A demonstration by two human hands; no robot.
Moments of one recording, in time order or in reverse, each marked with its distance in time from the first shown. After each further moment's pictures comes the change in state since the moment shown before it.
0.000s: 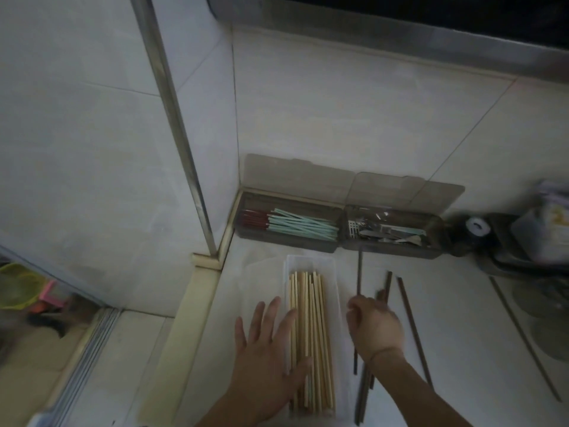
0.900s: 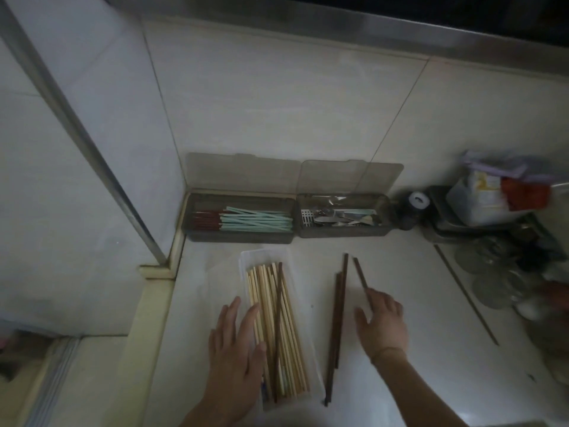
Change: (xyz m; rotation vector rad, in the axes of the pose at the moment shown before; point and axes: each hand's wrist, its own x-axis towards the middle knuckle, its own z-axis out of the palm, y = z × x) left_hand 0.004 -0.001 0.035 -0.328 0.176 0.057; right_hand -0.027 0.087 -0.003 0.090 0.084 0.329
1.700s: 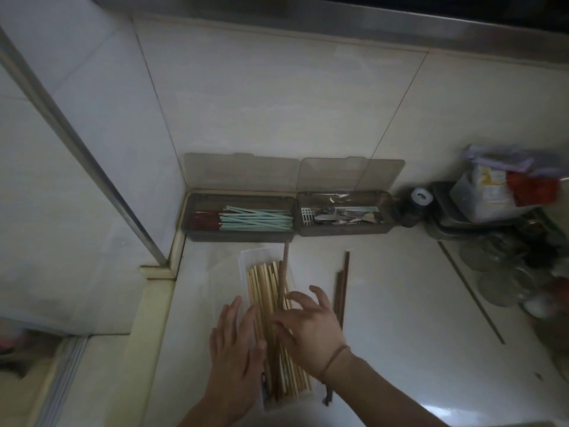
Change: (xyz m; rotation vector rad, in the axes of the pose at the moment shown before) left_hand 0.000 0.000 0.006 -0.022 -0.007 -0.003; right_hand -0.035 -0.102 0.002 -0.067 -0.061 -0.841
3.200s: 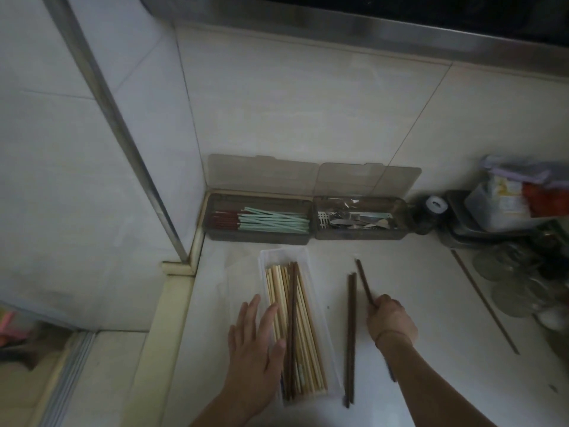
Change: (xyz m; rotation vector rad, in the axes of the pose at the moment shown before) left_hand 0.001 -0.002 -0.004 0.032 -0.032 0.012; right_hand -0.023 0.102 0.019 -0.054 -0.308 1.129
